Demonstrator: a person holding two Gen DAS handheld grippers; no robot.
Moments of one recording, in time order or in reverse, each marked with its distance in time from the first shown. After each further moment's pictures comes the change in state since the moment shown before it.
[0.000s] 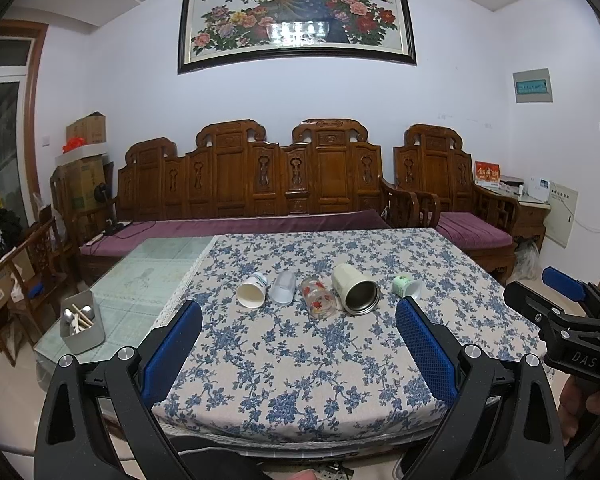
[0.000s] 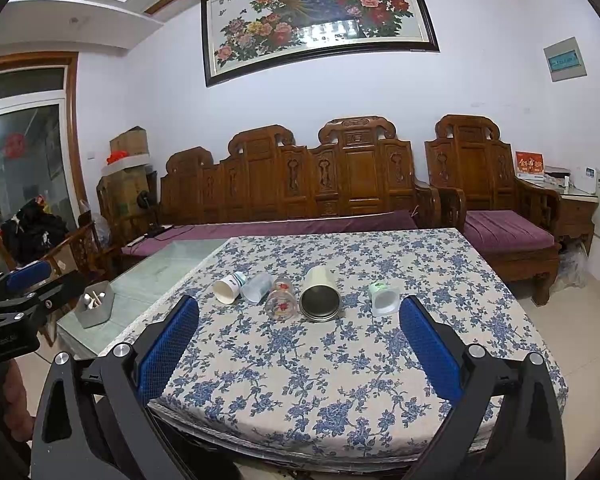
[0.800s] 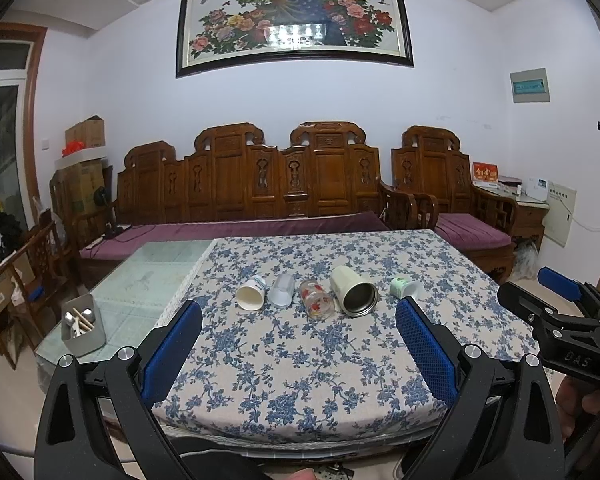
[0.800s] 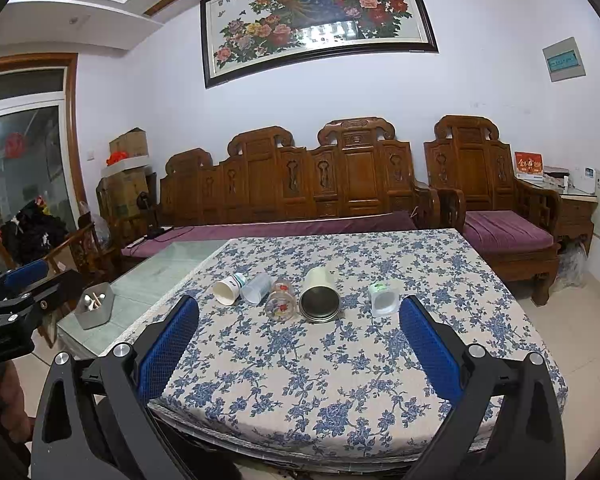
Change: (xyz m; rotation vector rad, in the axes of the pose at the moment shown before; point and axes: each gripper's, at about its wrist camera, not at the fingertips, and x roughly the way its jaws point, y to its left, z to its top) left arm -0.002 -0.001 0.002 0.001 -0.003 -0.001; right arm 0.000 -0.001 -0.001 -0.001 -0.001 -0.002
